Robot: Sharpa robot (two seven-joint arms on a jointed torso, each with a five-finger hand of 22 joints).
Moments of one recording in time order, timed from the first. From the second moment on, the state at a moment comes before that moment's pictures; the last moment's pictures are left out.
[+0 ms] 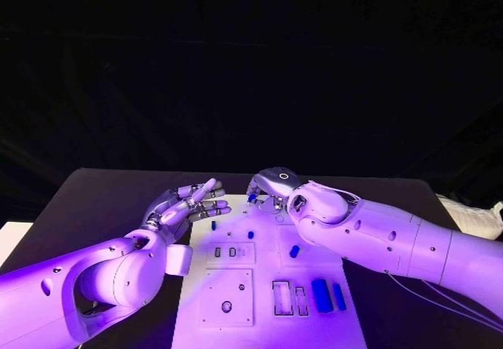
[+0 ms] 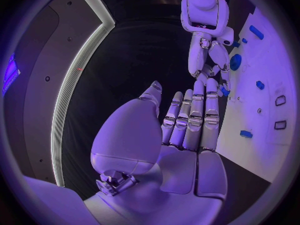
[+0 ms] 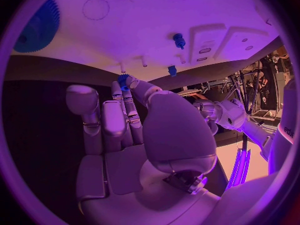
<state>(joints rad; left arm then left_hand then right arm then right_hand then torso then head) 1.15 -0.89 0.01 1.76 0.11 -0.42 0.46 1.37 0.00 0.08 0.19 0.07 0.93 0.23 0.07 0.07 0.99 0.18 0.08 0.07 1.10 0.12 0.15 0.19 0.17 1.00 0.23 0.24 0.10 1.16 -0.56 0.10 1.29 -1.84 -0.35 -0.15 1.34 -0.07 0.51 -0.05 0.09 1.15 0.13 0.07 0.09 1.22 0.07 0.06 0.06 1.46 -0.02 1.23 0.97 0.14 1.38 0.08 1.05 0.75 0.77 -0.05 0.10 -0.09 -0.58</state>
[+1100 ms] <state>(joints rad) 1.16 -0.89 0.01 1.76 0.11 -0.42 0.45 1.37 0.00 0.08 0.19 0.07 0.93 0.23 0.07 0.07 0.99 0.18 0.08 0.07 1.10 0.12 0.15 0.19 0.17 1.00 0.23 0.24 0.10 1.16 -0.51 0.10 1.24 -1.90 -0.31 -0.23 1.34 -0.07 0.52 -0.05 0.10 1.14 0.14 0.07 0.09 1.21 0.08 0.06 0.06 1.46 -0.02 1.23 0.97 0.14 1.37 0.08 1.06 0.76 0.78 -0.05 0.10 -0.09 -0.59</state>
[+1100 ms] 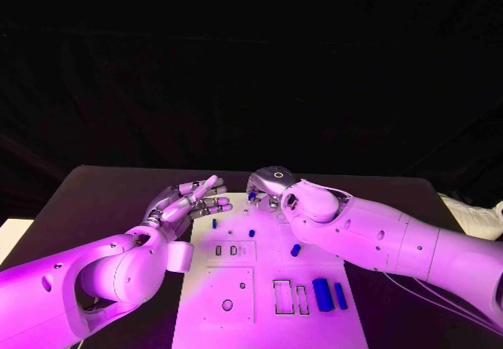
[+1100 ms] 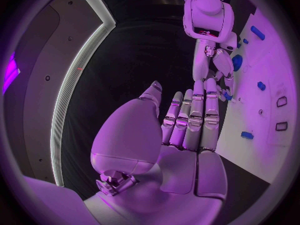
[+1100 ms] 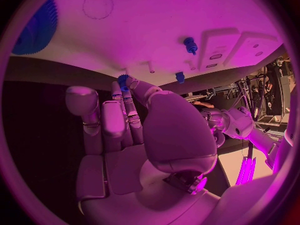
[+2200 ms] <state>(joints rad) 1.16 -0.88 0.01 1.75 0.11 -0.42 0.45 1.37 0.01 0.08 0.19 0.07 0.93 0.23 0.07 0.07 0.99 0.18 0.08 0.07 1.10 0.12 0.14 0.19 0.17 1.00 0.23 0.23 0.10 1.16 -0.50 0.10 1.25 -1.91 -0.30 -0.24 1.33 -0.08 0.52 -0.05 0.10 1.14 0.14 0.06 0.09 1.21 0.08 0.06 0.06 1.46 -0.02 1.23 0.97 0.14 1.37 0.08 1.07 0.76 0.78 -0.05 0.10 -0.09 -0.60</state>
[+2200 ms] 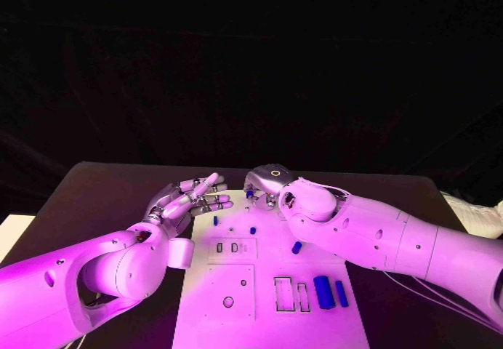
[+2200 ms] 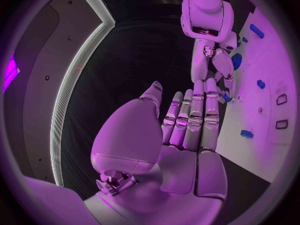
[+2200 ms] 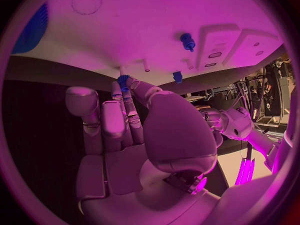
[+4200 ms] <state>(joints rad) 1.16 -0.89 0.01 1.74 0.11 -0.41 0.45 1.37 0.01 0.08 0.19 0.07 0.93 0.23 0.07 0.07 0.99 0.18 0.08 0.07 1.10 0.12 0.14 0.19 0.17 1.00 0.23 0.23 0.09 1.15 -0.68 0.12 1.39 -1.76 -0.36 -0.26 1.28 -0.15 0.47 0.03 0.12 1.04 0.17 0.07 0.07 1.21 0.09 0.10 0.08 1.46 0.00 1.23 0.93 0.14 1.32 0.10 1.08 0.76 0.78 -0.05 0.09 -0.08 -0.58</state>
